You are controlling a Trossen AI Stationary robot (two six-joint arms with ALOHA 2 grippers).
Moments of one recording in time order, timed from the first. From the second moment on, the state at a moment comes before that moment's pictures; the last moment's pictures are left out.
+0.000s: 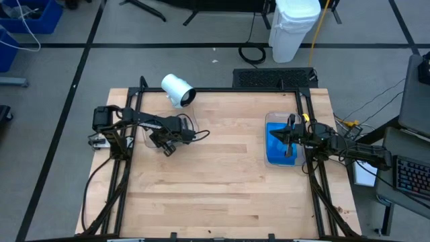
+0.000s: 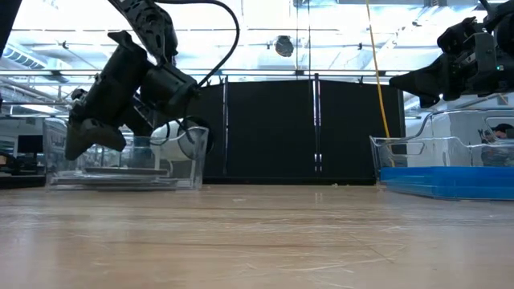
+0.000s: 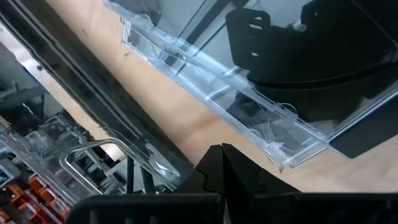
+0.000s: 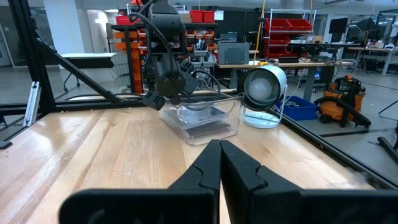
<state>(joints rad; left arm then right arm) 0.15 1.76 1.01 -1.42 -0.18 -0.76 -0.22 0.02 0.02 0.02 -0.03 0.01</state>
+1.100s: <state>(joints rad) 0.12 1.65 1.10 -0.73 -0.28 -0.39 -0.22 0.02 0.02 0.02 -0.03 0.01</state>
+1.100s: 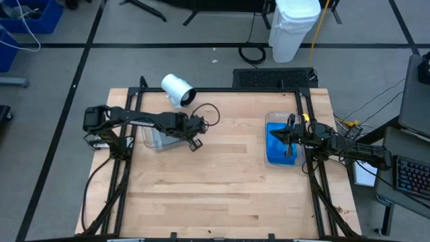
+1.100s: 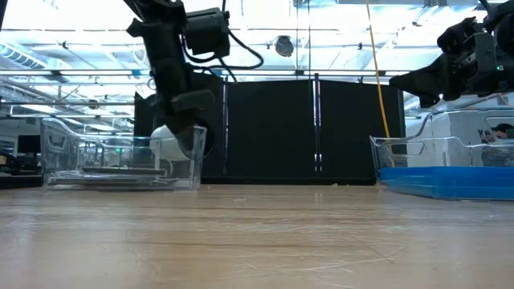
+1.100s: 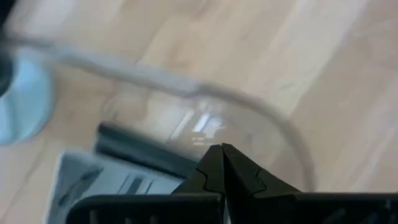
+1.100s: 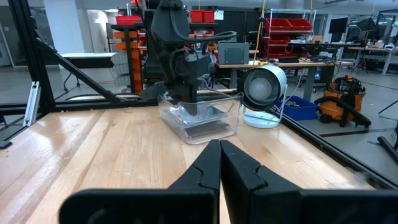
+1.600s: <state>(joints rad) 0.08 1.66 1.10 -0.76 -0.13 -0.45 -0.22 0.02 0.02 0.02 -0.03 0.01</state>
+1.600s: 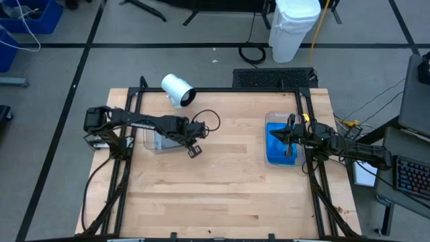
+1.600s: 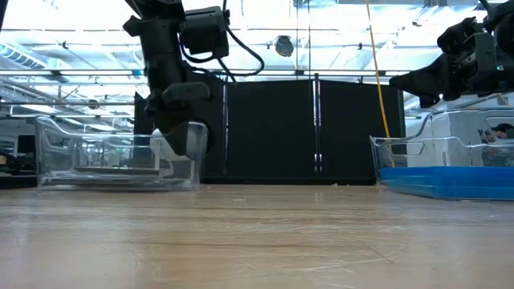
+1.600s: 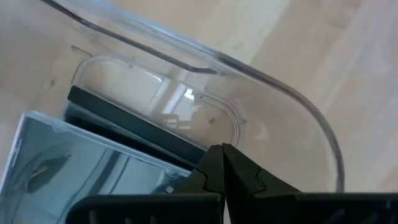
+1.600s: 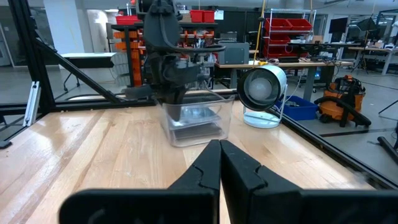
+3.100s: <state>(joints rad) -0.03 1.00 0.82 -0.34 -0.36 -0.08 -0.22 0.04 0.01 0.02 -0.03 0.01</state>
